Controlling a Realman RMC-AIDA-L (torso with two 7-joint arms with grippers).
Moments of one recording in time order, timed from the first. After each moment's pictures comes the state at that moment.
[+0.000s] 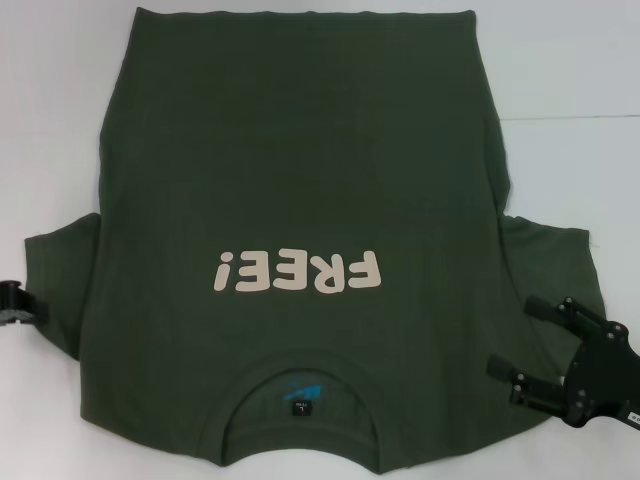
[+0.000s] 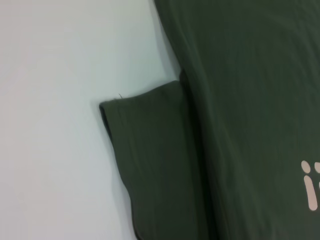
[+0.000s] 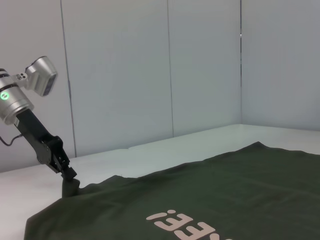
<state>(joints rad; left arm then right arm) -0.57 -2.00 0.53 0.91 2.63 1.46 -2.46 0.27 2.09 -0.49 -0.37 -1.86 -1.59 0.74</state>
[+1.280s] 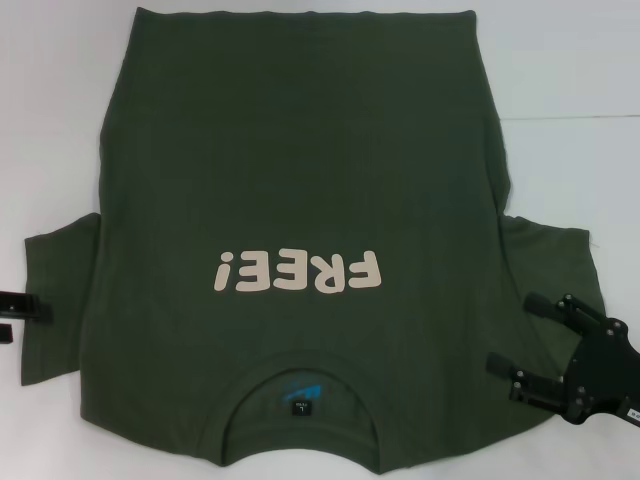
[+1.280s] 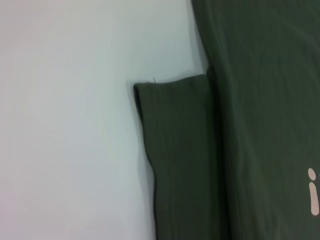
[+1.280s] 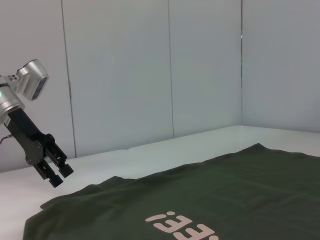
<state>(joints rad) -0.57 -1.97 0.43 0.89 2.66 1.51 -2.52 0.28 2.09 -0.49 -0.37 -1.86 -1.59 0.74</state>
